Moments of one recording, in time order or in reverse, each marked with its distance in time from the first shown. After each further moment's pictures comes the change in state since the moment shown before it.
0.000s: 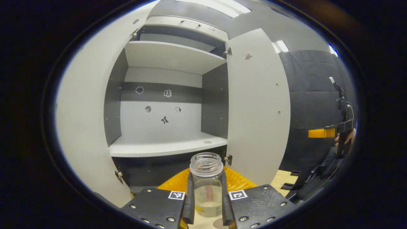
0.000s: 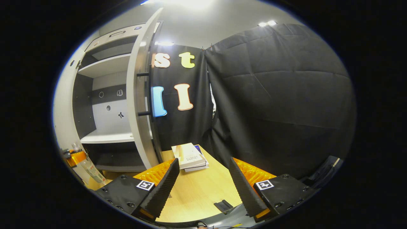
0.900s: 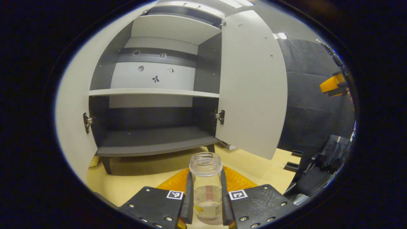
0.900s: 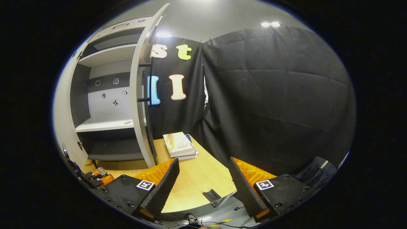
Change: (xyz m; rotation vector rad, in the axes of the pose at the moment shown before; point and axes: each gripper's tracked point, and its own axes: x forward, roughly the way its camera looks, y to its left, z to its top) left arm 0.029 -0.048 -0.176 -0.035 0.138 -0.055; right arm -0.035 -0.020 -0.019 -0.047 0.098 -0.095
